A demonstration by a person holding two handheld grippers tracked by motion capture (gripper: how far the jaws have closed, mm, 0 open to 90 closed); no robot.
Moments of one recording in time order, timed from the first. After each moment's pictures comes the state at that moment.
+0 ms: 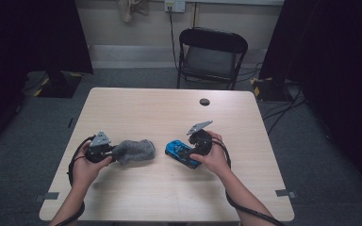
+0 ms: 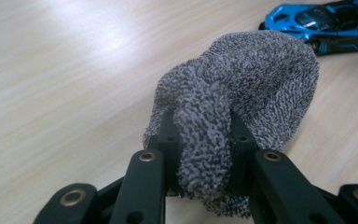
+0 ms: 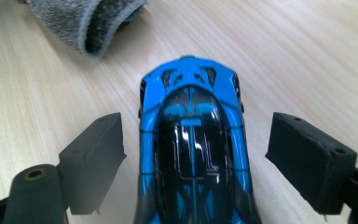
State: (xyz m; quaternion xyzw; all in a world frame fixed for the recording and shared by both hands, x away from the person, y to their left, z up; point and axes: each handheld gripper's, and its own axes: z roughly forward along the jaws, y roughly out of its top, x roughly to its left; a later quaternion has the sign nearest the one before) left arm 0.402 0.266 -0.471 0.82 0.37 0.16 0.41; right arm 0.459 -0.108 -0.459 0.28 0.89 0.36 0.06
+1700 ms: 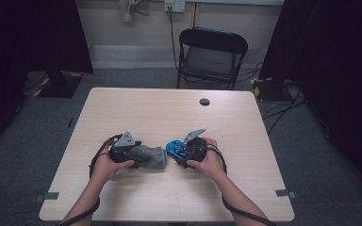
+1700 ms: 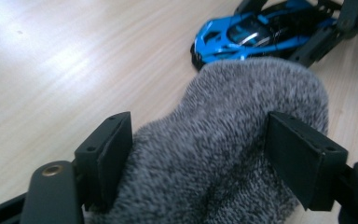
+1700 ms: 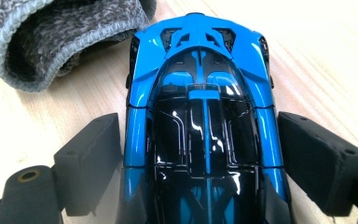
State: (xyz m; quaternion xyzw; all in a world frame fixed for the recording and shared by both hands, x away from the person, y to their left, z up) left arm 0.422 0.202 -0.480 0.85 0.26 0.13 0.43; right arm 0.455 -0.097 -0.492 0.26 0.90 0.33 0.09
